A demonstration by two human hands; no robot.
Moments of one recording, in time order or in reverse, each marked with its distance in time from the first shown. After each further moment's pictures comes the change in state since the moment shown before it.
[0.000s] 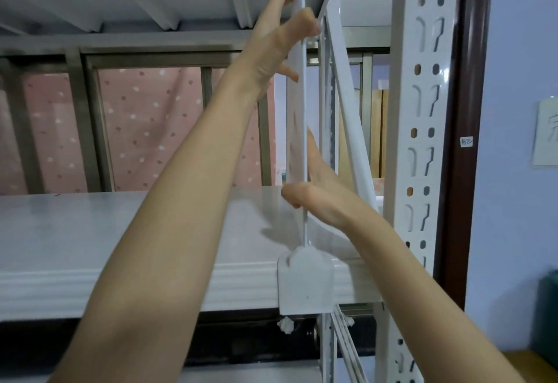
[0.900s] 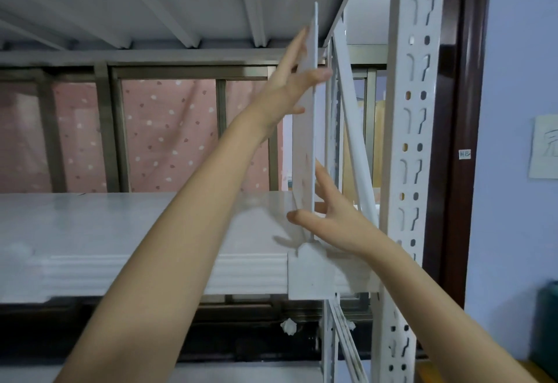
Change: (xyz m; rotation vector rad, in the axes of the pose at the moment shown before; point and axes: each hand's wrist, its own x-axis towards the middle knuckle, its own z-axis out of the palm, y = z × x) left_hand -0.042 0.020 0.003 -0.058 -0.035 -0.173; right_hand -0.022 0.022 0.006 0.016 -0.019 -0.059
